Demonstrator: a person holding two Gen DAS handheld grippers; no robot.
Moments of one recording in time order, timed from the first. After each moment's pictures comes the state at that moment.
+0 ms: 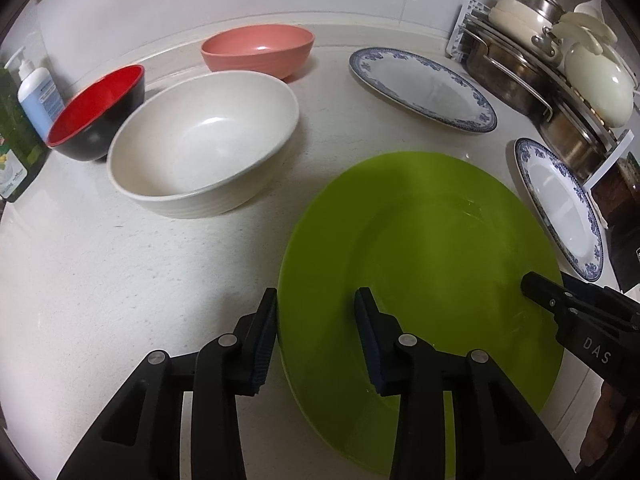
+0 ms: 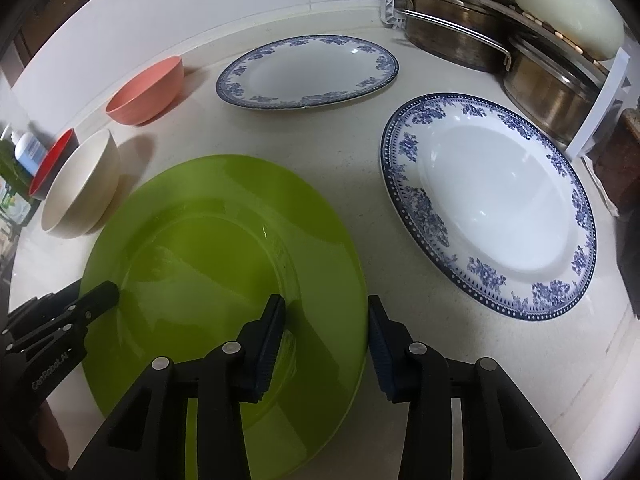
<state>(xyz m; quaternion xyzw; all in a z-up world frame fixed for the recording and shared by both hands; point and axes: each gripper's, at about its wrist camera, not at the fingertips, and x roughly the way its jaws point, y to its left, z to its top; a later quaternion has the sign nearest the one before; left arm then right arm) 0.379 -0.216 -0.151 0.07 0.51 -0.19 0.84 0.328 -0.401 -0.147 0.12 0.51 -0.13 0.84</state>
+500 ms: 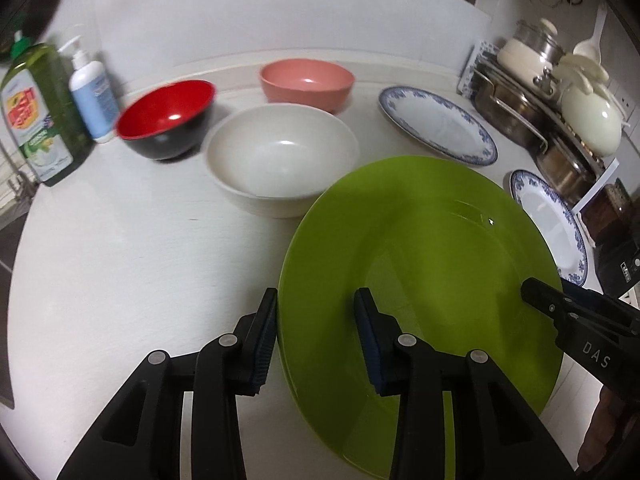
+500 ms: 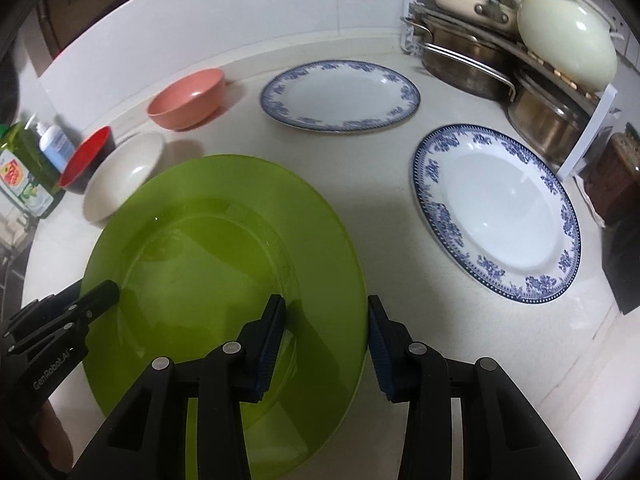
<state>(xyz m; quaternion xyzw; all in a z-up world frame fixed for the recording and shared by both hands) 0.357 -0.155 -0.110 0.03 0.48 -0.17 0.86 0.311 -0.347 -0.107 0.10 0.48 -0.12 0.86</state>
